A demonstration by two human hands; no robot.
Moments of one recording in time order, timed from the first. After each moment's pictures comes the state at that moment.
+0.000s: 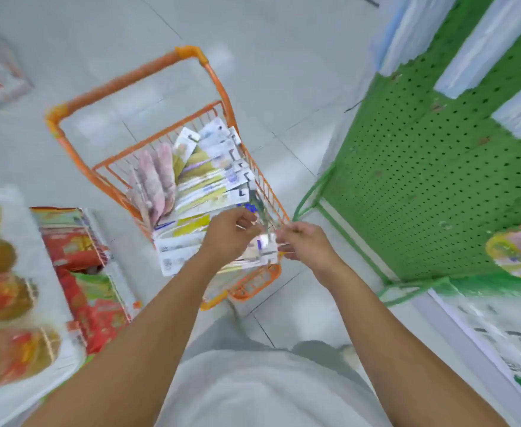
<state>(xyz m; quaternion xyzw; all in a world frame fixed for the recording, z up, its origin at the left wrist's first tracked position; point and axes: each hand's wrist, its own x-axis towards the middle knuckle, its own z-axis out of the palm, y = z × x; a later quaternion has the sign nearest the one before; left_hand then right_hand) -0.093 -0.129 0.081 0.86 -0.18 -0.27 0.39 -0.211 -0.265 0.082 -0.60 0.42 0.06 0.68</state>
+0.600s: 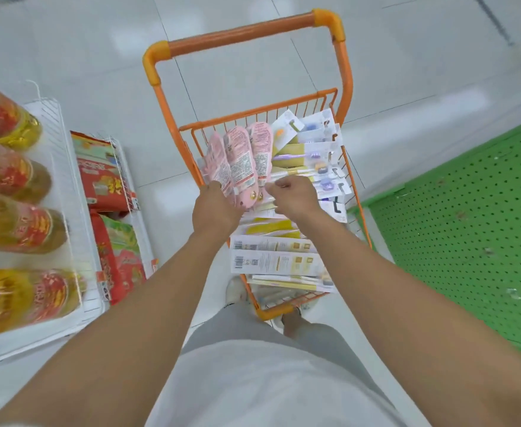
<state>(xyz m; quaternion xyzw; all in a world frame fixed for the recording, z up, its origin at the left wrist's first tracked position) 0.067 0.011 0.024 0.93 0.03 -0.21 0.29 0.034 -0.148 0.051 -0.76 0.36 0.10 0.53</state>
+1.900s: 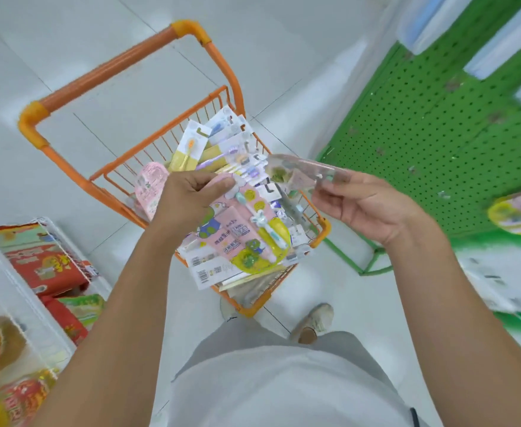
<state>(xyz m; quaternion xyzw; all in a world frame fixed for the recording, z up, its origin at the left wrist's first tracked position) 0.053 -0.048 0.129 0.76 -0.23 -0.31 0.53 -0.150 -0.255 0.171 -0.42 0.32 -0.01 0.85</state>
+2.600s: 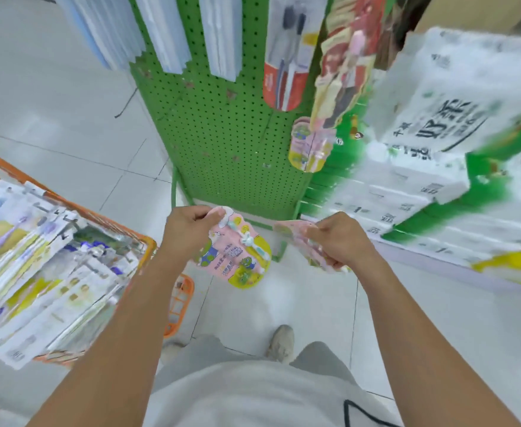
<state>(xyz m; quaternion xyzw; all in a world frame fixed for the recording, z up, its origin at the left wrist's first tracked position) -0.307 -0.265 0.129 0.73 -0.36 -0.40 0.41 -0.579 -0.345 0.146 -0.64 0.64 -0.07 0.43</state>
